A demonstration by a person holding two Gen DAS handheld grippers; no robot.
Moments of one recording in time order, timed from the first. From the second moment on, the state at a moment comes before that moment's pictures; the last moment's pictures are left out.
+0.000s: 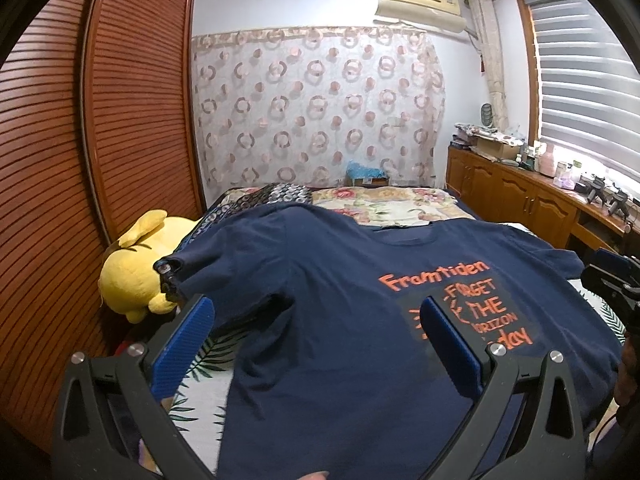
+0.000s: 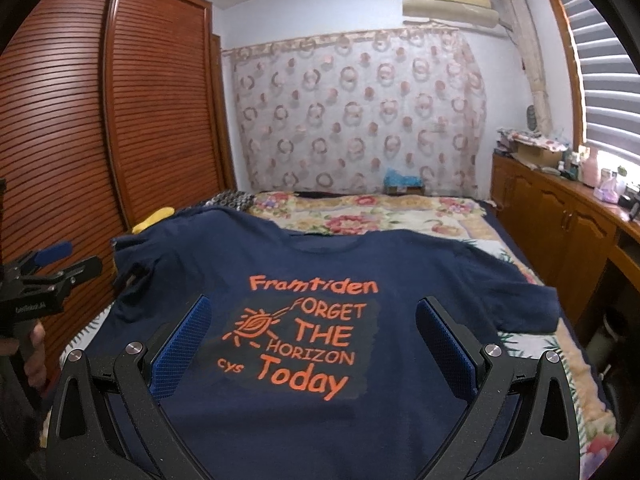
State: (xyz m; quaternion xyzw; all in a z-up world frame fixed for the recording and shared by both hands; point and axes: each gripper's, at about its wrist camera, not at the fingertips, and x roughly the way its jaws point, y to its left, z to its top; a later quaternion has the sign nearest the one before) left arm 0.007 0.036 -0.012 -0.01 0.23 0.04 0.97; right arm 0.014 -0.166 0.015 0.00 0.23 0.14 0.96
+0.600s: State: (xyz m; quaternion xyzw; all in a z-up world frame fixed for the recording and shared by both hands) left arm 0.037 0.123 -0.033 0.00 0.27 0.04 0.96; right arm 0.056 -0.112 -0.014 -0.02 0.30 0.22 0.93
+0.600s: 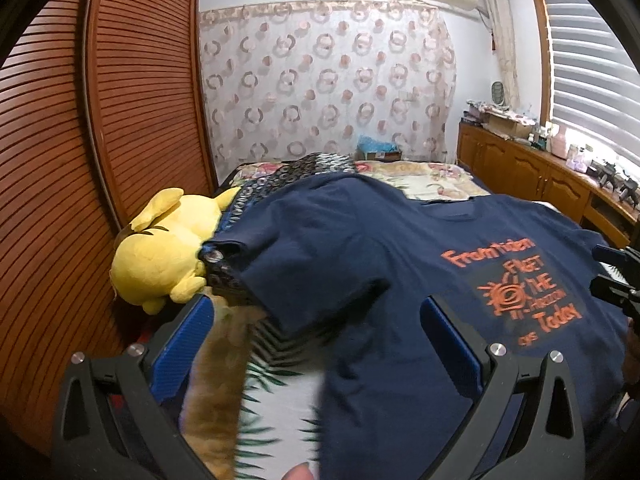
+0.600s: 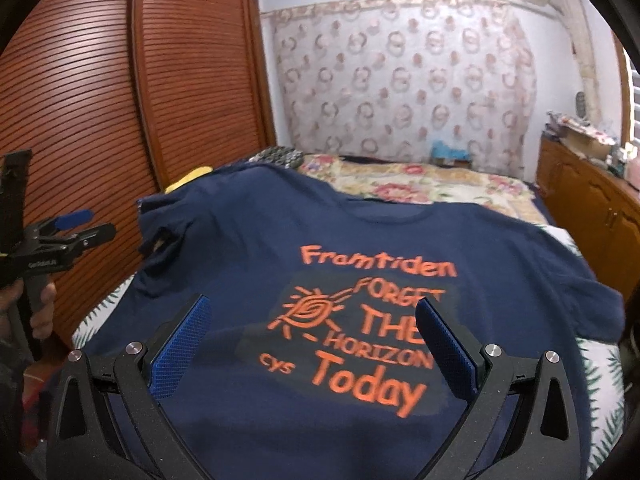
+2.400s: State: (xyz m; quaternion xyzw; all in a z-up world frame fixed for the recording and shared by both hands) left arm 0.192 0.050 0.037 0.07 0.32 -0.11 0.94; right arm 0.097 -0.149 -0.021 -0.01 0.31 0.20 0.93
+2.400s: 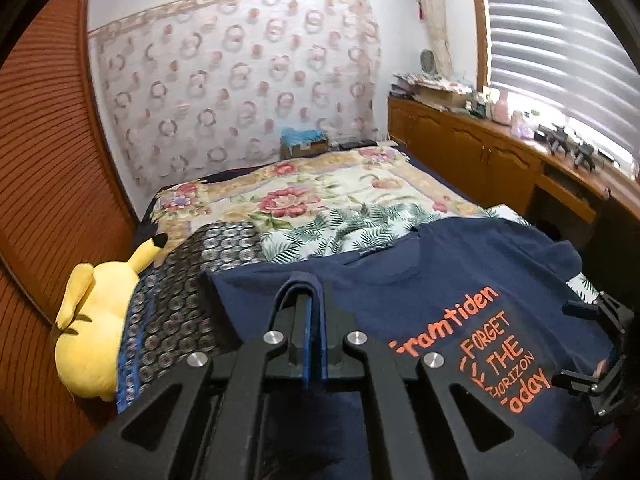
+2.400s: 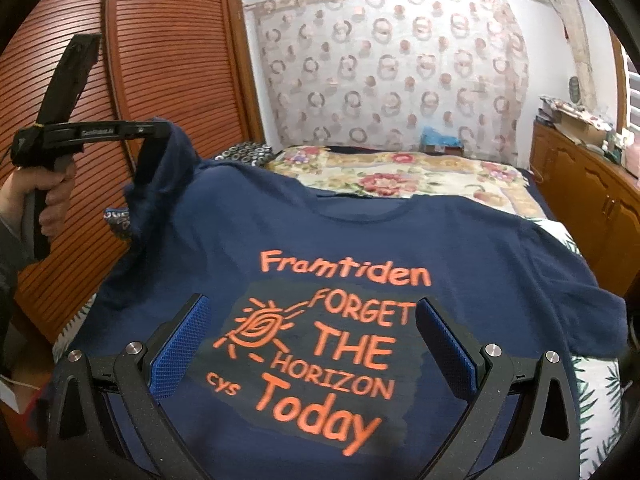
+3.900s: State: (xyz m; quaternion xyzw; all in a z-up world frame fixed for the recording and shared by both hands) left arm 0.136 0.112 -0.017 0.02 0.29 -0.04 0.96; right arm 0.233 0.005 -0.067 -0.10 0.39 0.43 0.81
